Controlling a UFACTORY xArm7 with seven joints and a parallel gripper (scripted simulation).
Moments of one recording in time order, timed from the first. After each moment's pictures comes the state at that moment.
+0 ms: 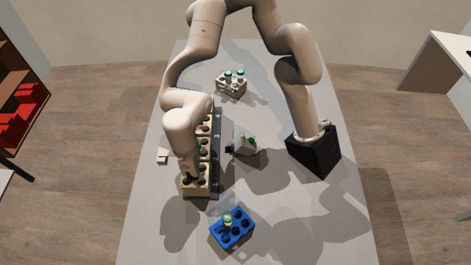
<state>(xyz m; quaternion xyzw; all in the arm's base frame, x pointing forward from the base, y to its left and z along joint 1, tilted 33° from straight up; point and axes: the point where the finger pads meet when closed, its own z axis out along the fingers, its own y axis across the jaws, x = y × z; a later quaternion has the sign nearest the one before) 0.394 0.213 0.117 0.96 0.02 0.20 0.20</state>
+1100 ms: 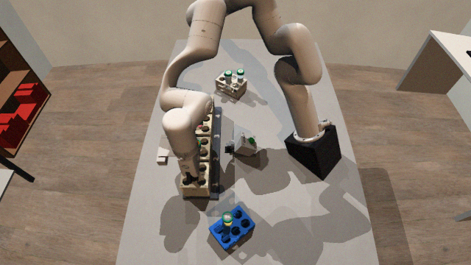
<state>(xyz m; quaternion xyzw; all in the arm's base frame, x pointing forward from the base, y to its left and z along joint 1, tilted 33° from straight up) 0.394 0.213 0.117 0.96 0.02 0.20 0.20</state>
